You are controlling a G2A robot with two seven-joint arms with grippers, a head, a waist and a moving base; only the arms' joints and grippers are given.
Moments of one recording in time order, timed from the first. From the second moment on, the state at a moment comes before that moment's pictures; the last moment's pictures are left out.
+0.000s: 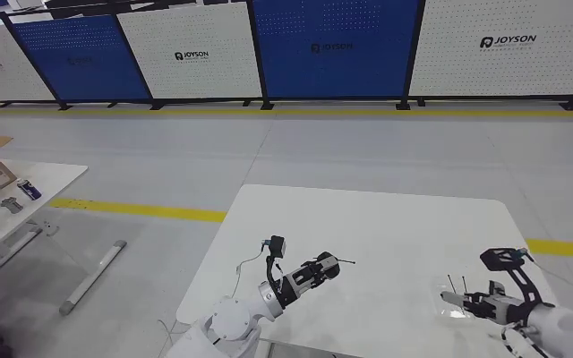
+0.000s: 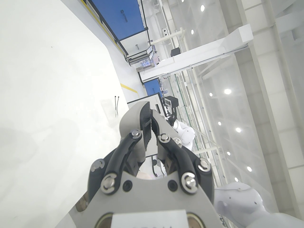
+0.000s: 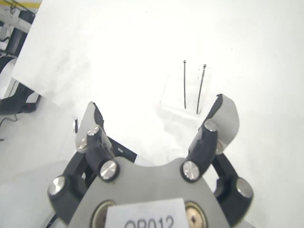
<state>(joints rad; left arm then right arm) 1.56 -1.14 -1.15 -1.78 -0.24 -0.23 -0.36 -1.50 -1.00 1.65 -1.93 -0.57 -0.13 1.25</state>
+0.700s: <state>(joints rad) 1.56 -1.14 -1.15 -1.78 -0.24 -0.23 -0.36 -1.34 -0.99 1.51 -1.81 -0.62 -0.13 1.34</state>
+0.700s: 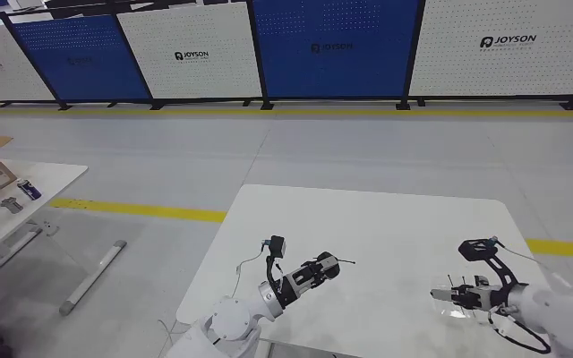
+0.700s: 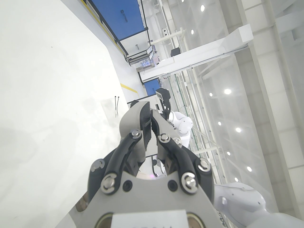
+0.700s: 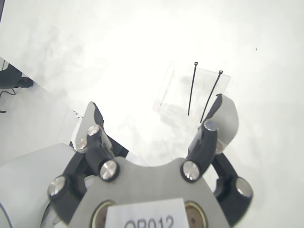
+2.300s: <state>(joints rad) 1.56 -1.14 -1.15 -1.78 -0.24 -0.23 -0.36 -1.10 -0.94 1.25 -1.57 -0.68 -0.06 1.39</state>
